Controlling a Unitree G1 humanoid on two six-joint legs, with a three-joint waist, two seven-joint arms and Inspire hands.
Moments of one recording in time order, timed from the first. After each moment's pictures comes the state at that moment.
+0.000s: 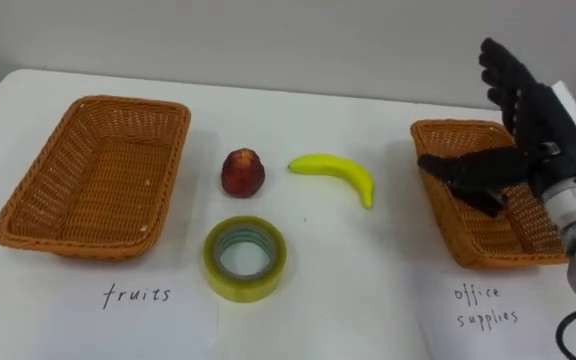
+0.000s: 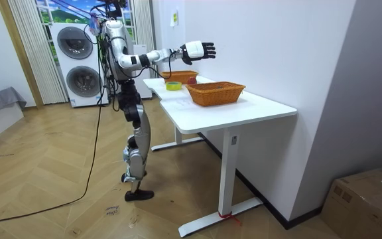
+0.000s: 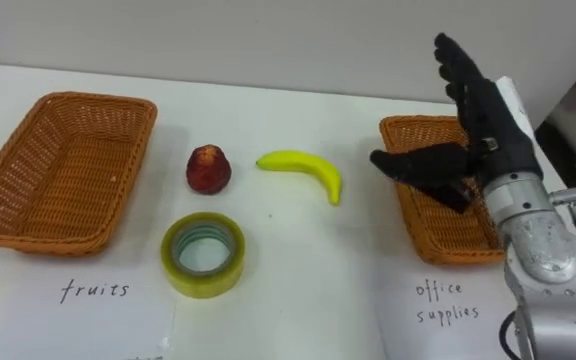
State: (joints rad) left arm 0.29 0.26 0.12 0.92 0.45 0.10 0.04; right arm -0.03 -0.44 -0.10 -0.10 0.05 0.05 0.15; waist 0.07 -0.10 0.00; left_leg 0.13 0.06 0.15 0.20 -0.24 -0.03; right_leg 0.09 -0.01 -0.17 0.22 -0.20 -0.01
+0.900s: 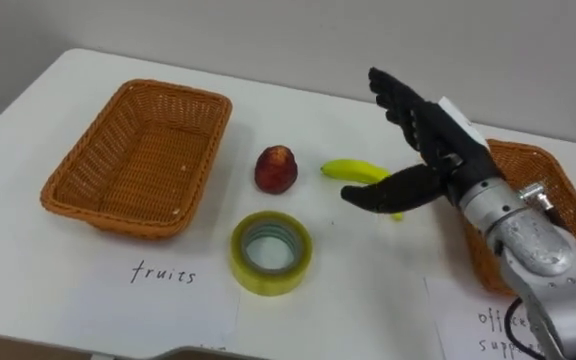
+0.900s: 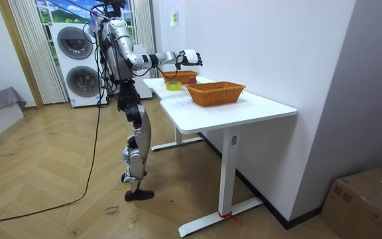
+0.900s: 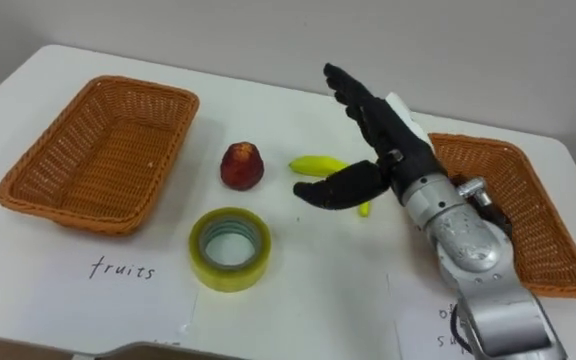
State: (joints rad) left arm 0.27 0.26 0.03 0.89 0.44 0.13 0.09; right arm -0.11 -0.44 0.14 -0.05 0.07 0.07 0.18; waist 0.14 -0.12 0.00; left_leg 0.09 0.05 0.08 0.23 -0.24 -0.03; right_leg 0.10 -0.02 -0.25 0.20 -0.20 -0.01
